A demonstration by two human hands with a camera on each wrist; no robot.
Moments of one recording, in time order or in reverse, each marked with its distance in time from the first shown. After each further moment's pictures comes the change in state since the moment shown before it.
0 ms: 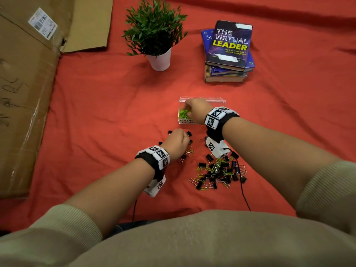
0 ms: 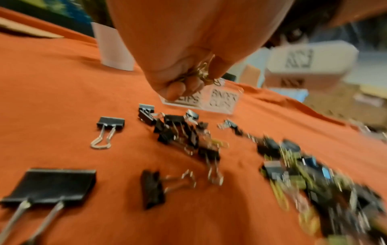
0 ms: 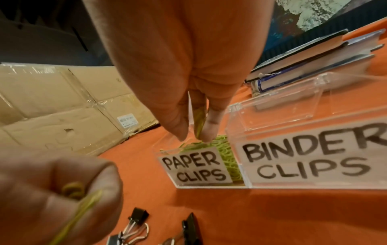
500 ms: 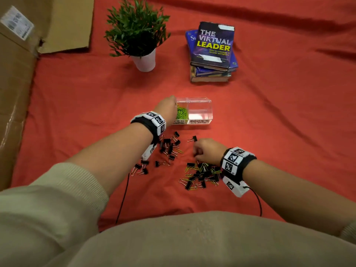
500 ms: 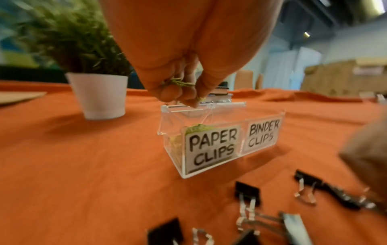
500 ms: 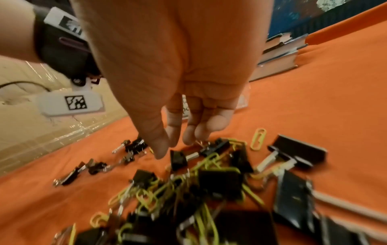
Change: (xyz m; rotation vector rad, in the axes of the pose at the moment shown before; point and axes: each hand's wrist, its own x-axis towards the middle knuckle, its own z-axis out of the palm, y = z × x) left_hand 0.083 0.034 -0.043 0.306 0.117 -0.005; right_hand -0.111 0.056 0.047 -0.065 -0.252 -0.021
